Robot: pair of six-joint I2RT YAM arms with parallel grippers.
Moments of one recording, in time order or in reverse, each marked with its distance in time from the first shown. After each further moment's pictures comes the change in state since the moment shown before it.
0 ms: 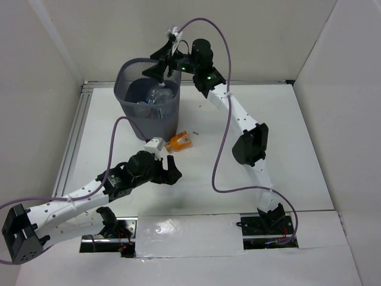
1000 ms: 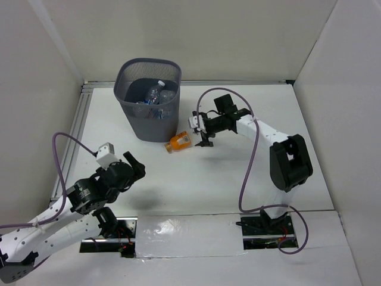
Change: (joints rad) left arm 0.003 -0.312 0.066 -0.596 -0.554 -0.497; right arm -0.124 -0.621 -1.241 -0.514 -0.104 -1.441
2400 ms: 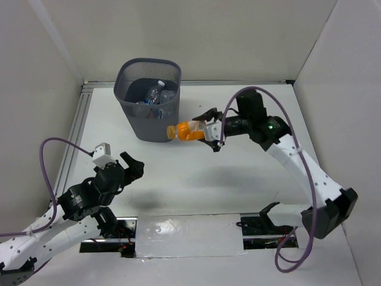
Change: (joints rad) left arm 0.008 -0.130 -0.044 0.085 0.012 0.106; right arm 0.093 -0.444 0.002 -0.171 0.002 -0.106
